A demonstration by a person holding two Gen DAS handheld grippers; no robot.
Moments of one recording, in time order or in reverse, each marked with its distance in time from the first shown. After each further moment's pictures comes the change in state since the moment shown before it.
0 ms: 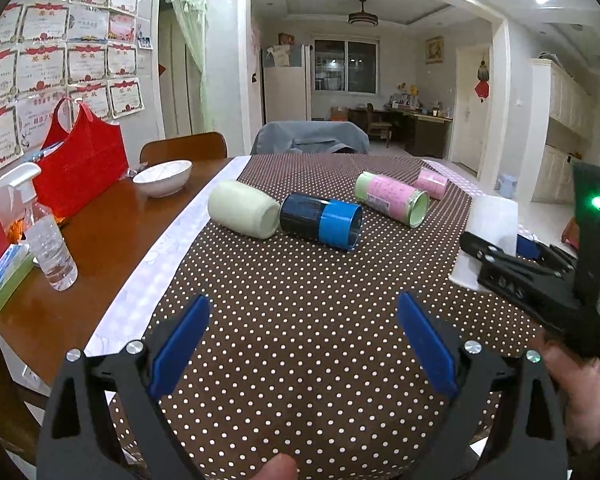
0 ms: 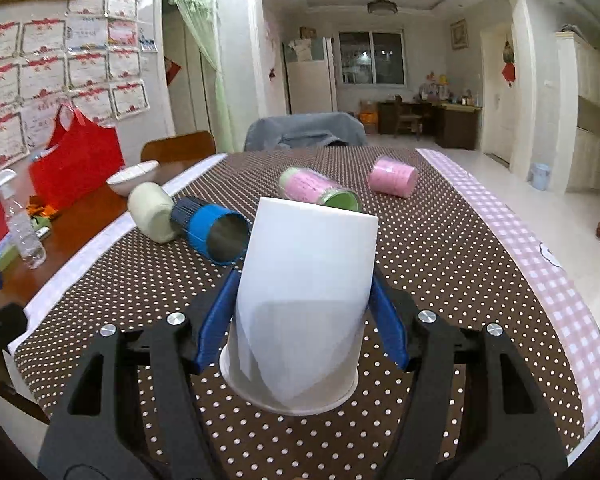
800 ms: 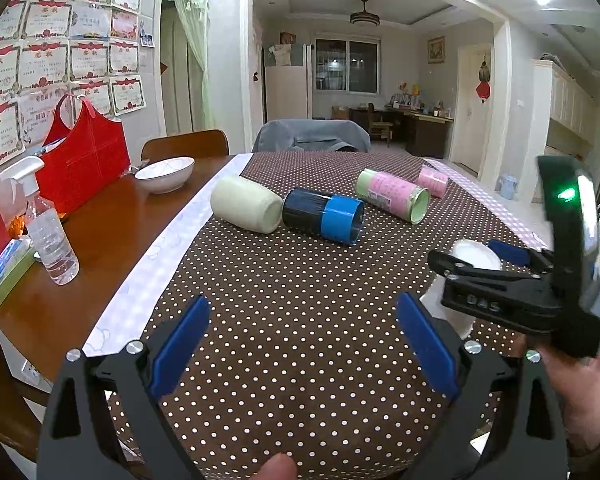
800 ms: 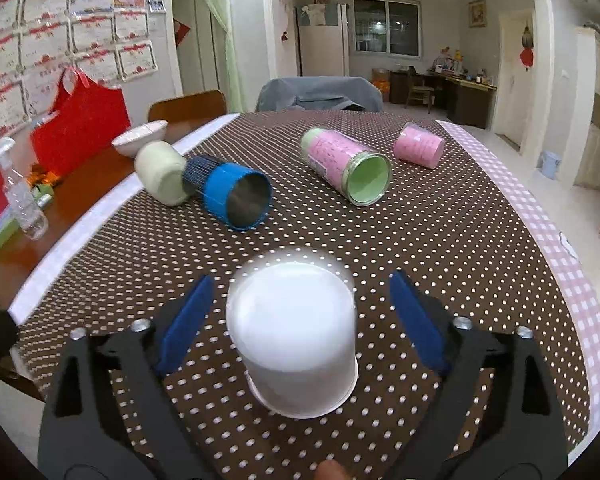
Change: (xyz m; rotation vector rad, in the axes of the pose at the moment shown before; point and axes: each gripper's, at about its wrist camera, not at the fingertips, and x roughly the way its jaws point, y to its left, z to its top) left arm -0.003 0.001 -0.006 -0.002 -0.001 0.001; right arm 0.003 0.025 -0.003 -0.026 0.107 0.050
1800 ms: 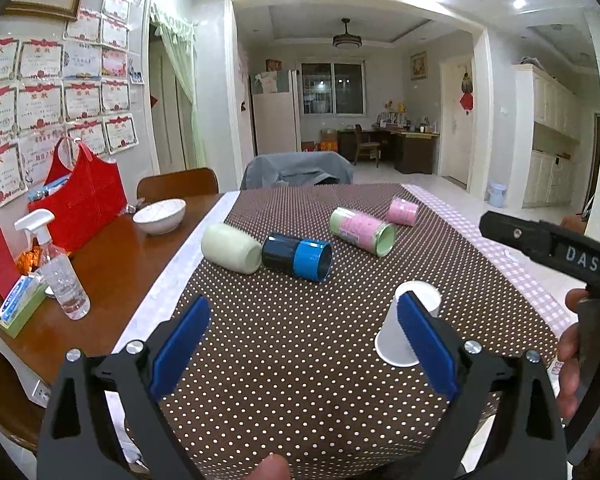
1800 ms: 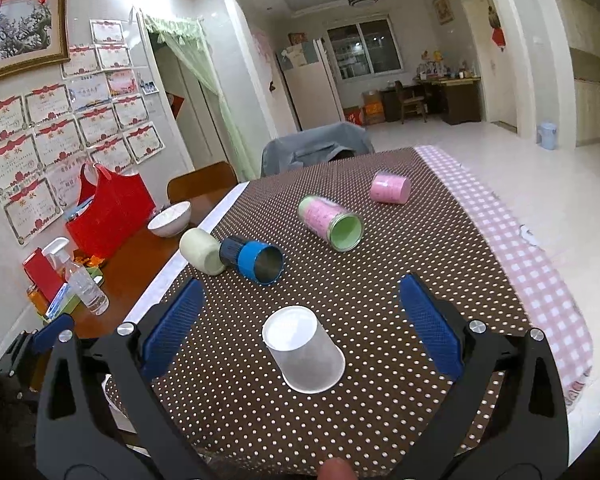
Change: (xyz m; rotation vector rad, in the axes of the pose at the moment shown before) left arm -0.069 -0.037 0.028 0.053 -0.103 -0.015; right arm -0.131 -0.041 0.027 0.183 -0.150 0.050
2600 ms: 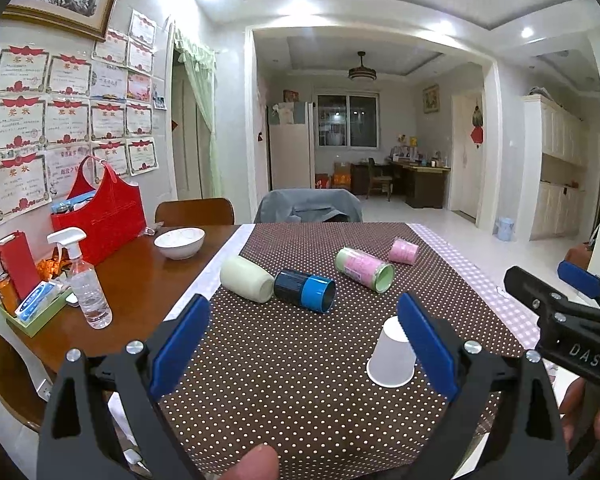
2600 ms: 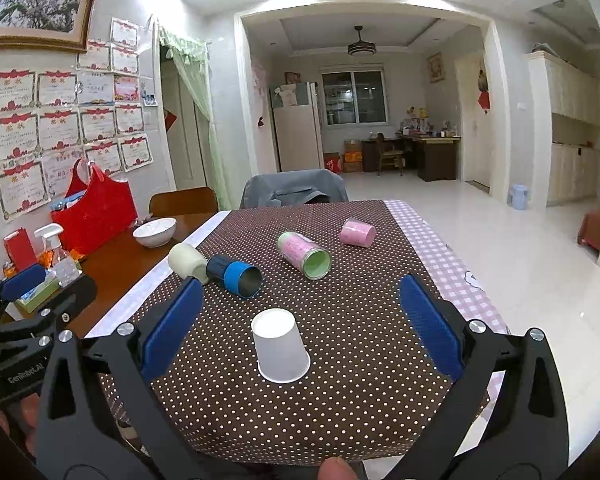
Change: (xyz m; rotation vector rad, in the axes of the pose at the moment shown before) left arm -0.054 -0.002 0.015 -0.049 -0.114 0.043; right arm -0.070 0.027 -0.016 -0.129 -0.148 -0.120
